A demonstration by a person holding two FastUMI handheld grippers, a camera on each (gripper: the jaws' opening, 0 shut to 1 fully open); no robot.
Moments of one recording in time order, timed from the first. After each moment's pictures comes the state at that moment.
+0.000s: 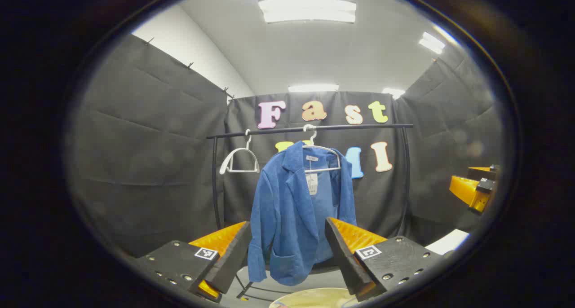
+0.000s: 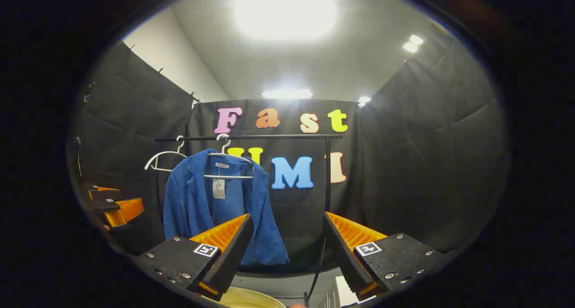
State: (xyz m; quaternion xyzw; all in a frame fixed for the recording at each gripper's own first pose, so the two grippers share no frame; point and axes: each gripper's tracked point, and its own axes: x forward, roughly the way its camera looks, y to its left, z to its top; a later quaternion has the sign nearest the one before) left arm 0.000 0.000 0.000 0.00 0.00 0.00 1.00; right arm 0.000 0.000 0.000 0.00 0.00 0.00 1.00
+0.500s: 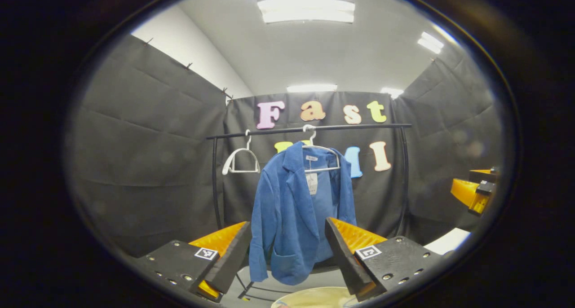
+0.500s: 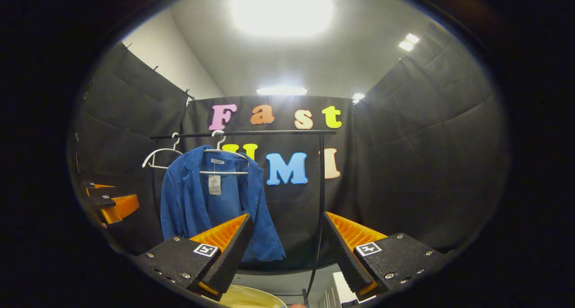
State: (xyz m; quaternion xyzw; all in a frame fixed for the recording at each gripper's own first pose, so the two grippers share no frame) left arm -0.002 0.003 -0.003 0.00 0.00 -0.01 1.00; right arm -0.005 -0.006 -0.001 0.01 0.01 -0.02 1.00
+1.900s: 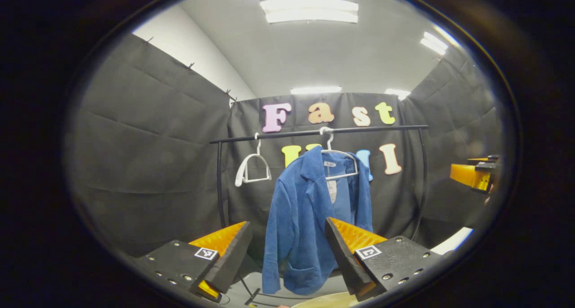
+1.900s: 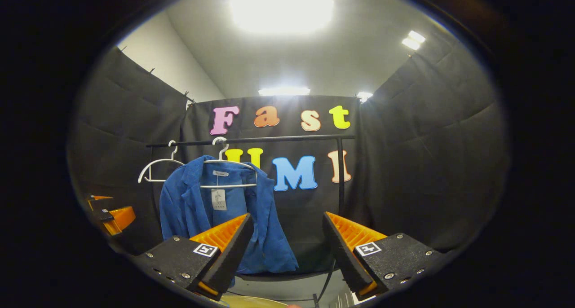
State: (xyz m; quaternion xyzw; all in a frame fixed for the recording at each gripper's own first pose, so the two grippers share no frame) left arm 0.075 0.049 0.013 0.01 -0.02 0.02 1.00; right arm 0.085 0.023 0.030 0.03 0.01 0.01 1.00
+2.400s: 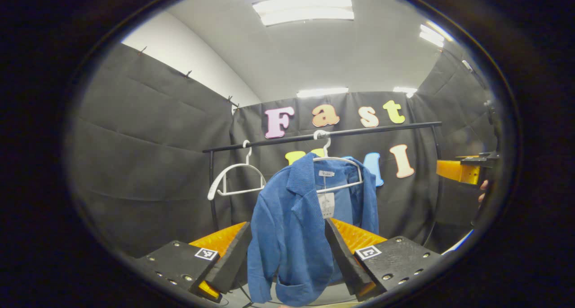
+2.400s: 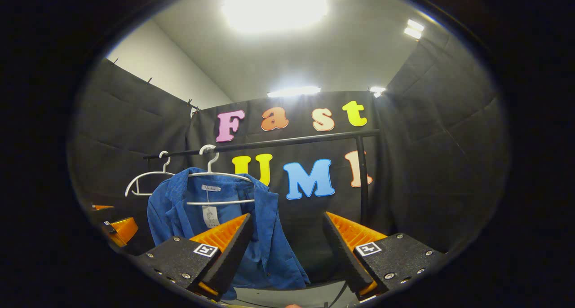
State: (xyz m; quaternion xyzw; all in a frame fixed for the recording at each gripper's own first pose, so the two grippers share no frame) left arm 0.149 -0.015 0.021 0.02 -0.03 0.05 1.00; right arm 0.199 0.002 0.033 0.05 0.00 0.07 1.00
